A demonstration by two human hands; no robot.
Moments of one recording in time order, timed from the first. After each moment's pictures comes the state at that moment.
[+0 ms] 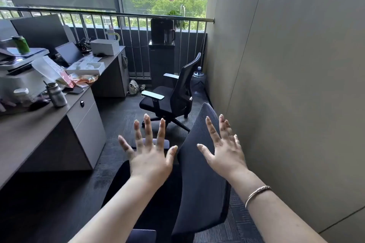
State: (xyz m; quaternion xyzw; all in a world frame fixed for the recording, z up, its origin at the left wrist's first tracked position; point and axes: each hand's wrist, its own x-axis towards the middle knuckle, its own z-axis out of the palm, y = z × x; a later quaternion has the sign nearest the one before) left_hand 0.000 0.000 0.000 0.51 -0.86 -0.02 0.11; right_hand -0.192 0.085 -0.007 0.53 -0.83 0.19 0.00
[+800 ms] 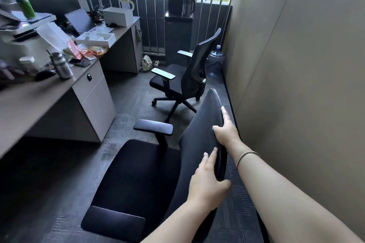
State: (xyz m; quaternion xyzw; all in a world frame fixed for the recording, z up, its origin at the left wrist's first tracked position) left_hand -0.139 0.056 -0.080 0.45 -0.73 -0.50 0.14; right_hand -0.291 -0.024 -0.069 0.36 -0.81 0.38 -0.27
